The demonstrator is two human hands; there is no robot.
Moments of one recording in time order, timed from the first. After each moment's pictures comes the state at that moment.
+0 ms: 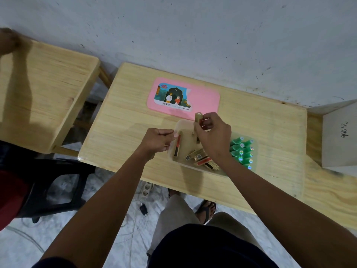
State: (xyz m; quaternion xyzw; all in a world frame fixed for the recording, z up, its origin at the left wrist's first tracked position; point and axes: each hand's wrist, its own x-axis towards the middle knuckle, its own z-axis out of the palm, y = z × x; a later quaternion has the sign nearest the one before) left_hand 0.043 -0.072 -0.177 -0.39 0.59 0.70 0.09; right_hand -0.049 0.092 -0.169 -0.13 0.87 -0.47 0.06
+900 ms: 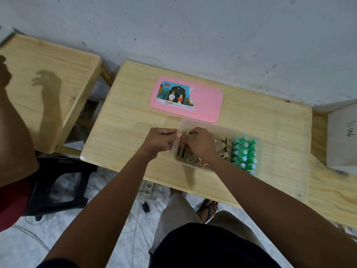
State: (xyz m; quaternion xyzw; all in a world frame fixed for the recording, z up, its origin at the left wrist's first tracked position) left_hand 0.042 -0.077 -0.184 -0.39 0.57 0.71 0.09; right_hand -0.039 0.060 -0.203 -0.09 0.90 -0.29 0.30
